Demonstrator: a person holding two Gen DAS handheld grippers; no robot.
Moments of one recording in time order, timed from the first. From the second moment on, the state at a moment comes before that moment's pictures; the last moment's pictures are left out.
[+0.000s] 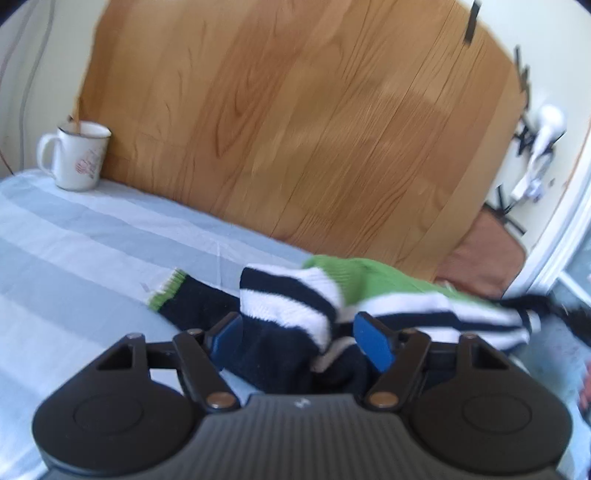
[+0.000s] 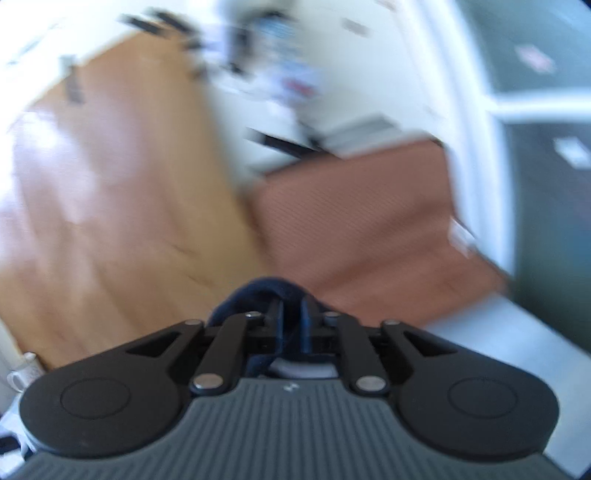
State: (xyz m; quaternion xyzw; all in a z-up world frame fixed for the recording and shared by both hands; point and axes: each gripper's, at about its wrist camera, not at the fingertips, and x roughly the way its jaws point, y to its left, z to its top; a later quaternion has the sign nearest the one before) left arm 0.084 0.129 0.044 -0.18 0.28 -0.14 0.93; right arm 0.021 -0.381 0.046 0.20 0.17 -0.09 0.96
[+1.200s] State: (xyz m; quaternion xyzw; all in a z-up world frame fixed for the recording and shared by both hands) left arm 0.152 0.103 0.083 -0.09 0.38 -0.23 0.89; right arm 0.139 -0.230 0.067 0.02 0.27 0.21 0.94
